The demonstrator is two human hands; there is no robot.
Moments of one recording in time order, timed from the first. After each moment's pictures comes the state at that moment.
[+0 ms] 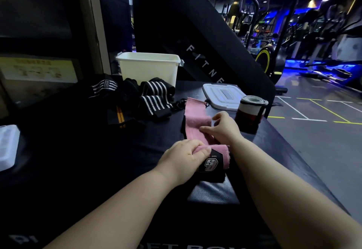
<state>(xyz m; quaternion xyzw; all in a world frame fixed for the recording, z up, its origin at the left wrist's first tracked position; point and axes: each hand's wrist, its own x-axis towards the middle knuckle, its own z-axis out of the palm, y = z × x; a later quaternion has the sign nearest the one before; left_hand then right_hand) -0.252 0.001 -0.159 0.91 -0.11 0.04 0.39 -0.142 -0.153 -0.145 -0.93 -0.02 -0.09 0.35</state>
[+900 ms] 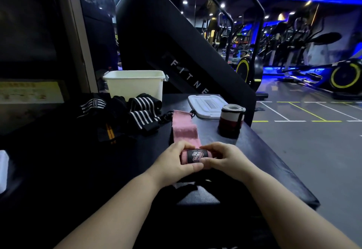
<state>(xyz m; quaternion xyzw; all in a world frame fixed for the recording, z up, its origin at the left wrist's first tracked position) -0.243 0.007 -0.156 0.89 -0.17 0.04 0.43 -0.242 -0.196 -0.141 -0.88 -0.16 -0.02 0.45</state>
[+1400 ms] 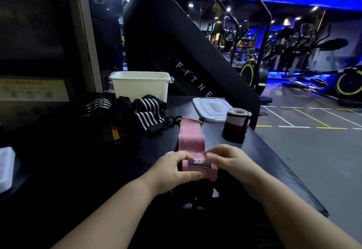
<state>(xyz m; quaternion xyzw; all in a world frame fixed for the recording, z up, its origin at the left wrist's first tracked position) -0.257 0.023 -0.151 0.89 -0.20 0.02 0.41 -0.241 -0.192 -0.132 -0.89 -0.16 -0.02 0.43</state>
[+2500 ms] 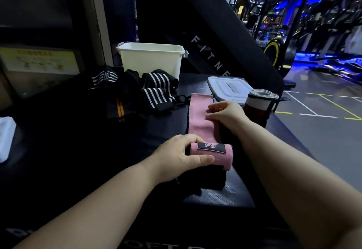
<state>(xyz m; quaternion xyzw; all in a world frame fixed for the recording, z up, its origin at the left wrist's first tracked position) -0.250 0.024 -0.156 0.87 -0.16 -0.01 0.46 -0.113 -0.155 -0.134 -0.87 -0.05 -0.04 0.50</state>
